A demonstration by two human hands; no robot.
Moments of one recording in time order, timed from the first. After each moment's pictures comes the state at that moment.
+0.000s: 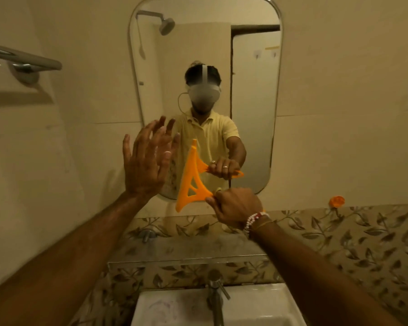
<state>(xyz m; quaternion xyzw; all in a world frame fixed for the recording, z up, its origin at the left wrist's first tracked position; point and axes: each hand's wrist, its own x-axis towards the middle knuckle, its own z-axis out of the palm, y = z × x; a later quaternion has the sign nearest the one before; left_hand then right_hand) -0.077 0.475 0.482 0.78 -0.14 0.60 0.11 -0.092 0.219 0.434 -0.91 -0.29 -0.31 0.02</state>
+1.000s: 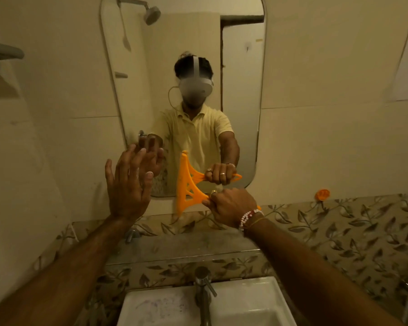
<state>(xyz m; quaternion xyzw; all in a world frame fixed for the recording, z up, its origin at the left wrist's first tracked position) -0.075 0.472 0.419 0.81 -0.10 0.56 0.15 -0.069 0.190 0.413 -0.91 -0.29 -0.29 -0.04</state>
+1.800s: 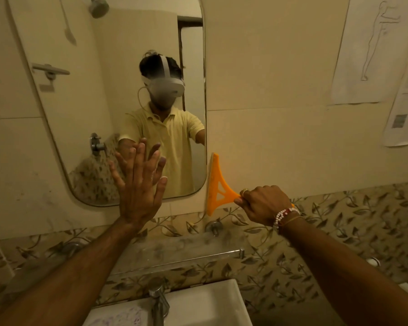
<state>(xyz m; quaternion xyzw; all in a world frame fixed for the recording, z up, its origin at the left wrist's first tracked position) -0.030 0.327 0.406 0.83 -0.11 0.55 0.09 -0.060 -0.010 0.415 -0.94 -0.18 -0.27 -0.12</state>
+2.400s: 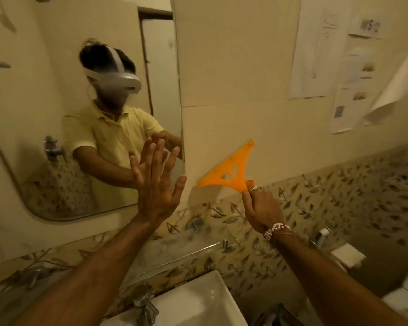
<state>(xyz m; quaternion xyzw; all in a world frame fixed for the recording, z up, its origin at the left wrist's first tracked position) -0.015 0.251 0.411 0.79 -0.26 0.53 0.17 -0.108 -0.010 0.373 -0.91 0.01 -0.37 0.19</state>
